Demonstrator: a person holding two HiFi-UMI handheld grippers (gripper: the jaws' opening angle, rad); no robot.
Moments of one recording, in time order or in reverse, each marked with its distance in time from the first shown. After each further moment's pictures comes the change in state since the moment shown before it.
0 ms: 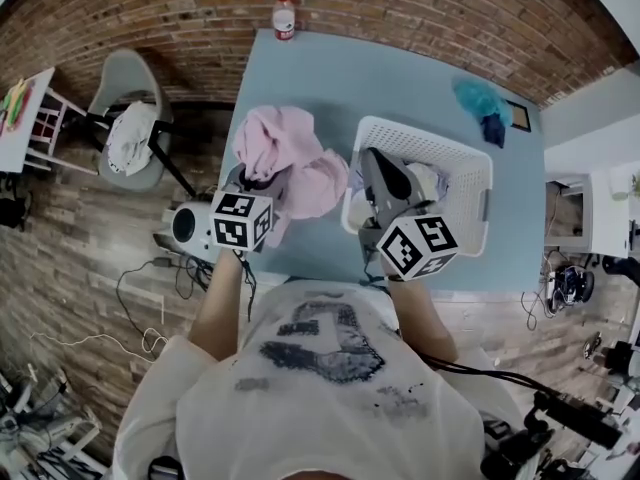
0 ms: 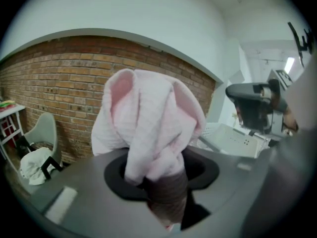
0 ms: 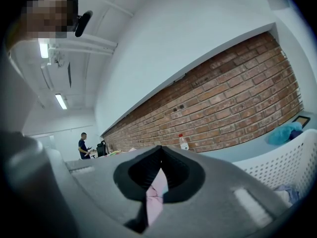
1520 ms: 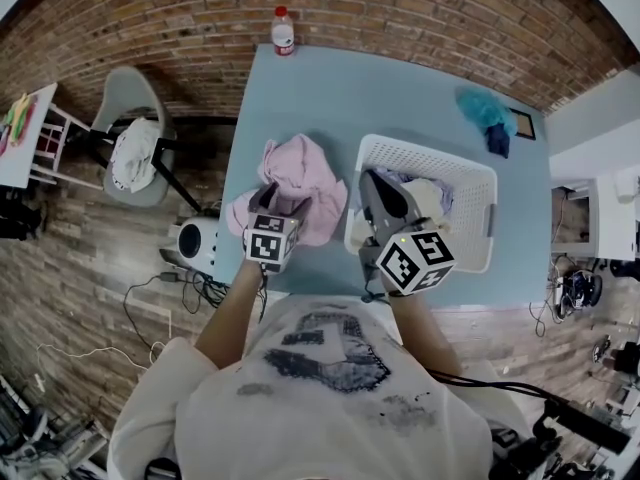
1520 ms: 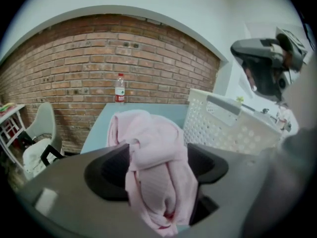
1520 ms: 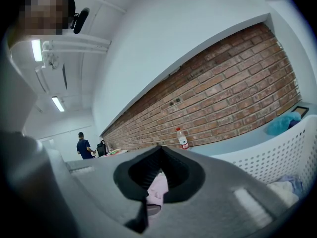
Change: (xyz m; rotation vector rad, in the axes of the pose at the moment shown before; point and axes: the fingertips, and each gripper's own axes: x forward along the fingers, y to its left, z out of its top) left arm 0.056 -0.002 -0.087 0.024 0.186 0.028; right arm 0.012 -0.015 -0.026 0.052 0.050 -0.010
